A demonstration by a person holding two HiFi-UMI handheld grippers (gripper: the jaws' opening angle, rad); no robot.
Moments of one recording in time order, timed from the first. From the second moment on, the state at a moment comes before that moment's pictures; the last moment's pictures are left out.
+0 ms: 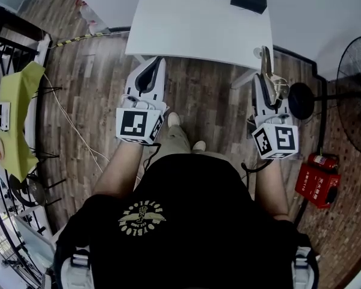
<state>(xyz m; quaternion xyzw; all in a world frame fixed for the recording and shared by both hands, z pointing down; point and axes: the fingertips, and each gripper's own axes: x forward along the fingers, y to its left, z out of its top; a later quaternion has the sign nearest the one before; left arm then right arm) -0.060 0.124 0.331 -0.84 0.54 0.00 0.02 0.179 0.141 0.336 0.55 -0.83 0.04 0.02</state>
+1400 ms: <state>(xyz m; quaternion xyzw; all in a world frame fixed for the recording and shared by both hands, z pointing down) -0.116 -0.020 0.336 -0.86 0.51 0.00 0.00 0.119 0.011 0.335 0.56 -0.83 0.04 0.03</state>
